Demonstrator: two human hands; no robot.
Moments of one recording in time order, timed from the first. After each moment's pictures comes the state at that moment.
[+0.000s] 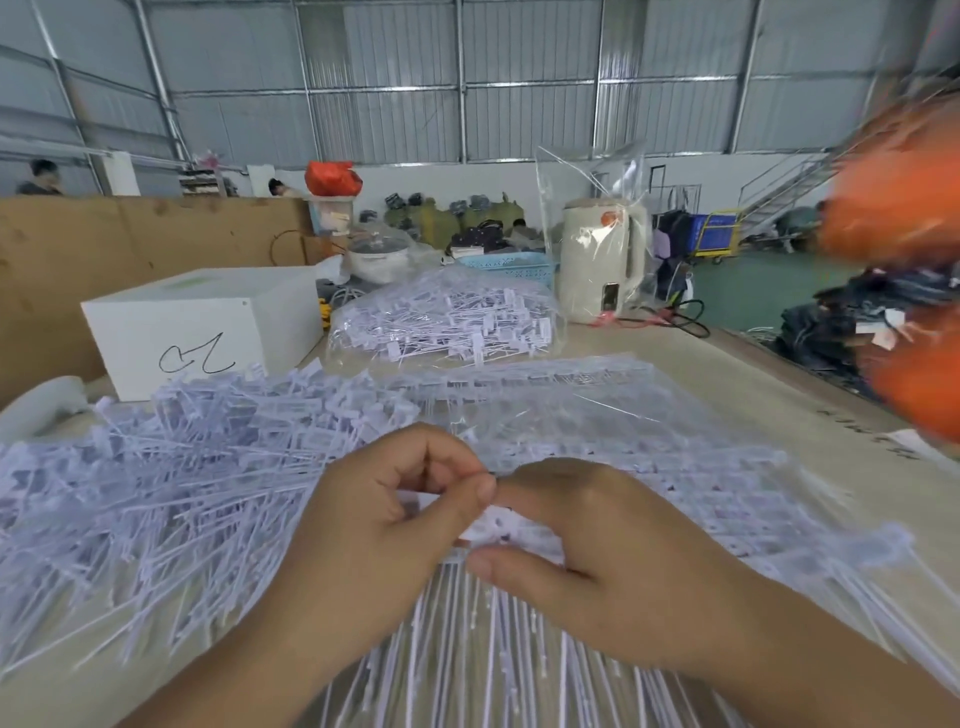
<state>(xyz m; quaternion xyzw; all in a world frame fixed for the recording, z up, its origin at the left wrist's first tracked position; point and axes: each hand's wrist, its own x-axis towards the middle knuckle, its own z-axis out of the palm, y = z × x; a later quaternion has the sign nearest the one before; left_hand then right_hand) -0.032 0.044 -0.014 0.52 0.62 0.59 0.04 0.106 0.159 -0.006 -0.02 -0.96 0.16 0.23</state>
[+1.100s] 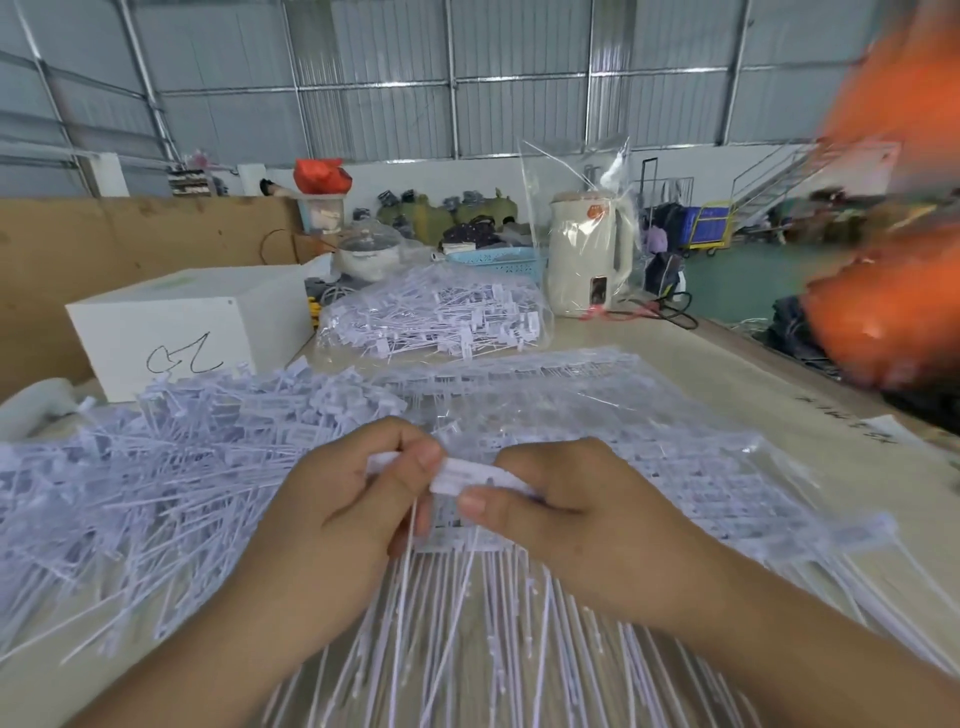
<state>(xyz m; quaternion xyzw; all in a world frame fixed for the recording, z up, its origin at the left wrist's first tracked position) -0.037 0.035 -0.013 0.52 0.63 0.58 0.07 0.104 0.164 -0.009 -0.13 -0.91 0.33 0.23</state>
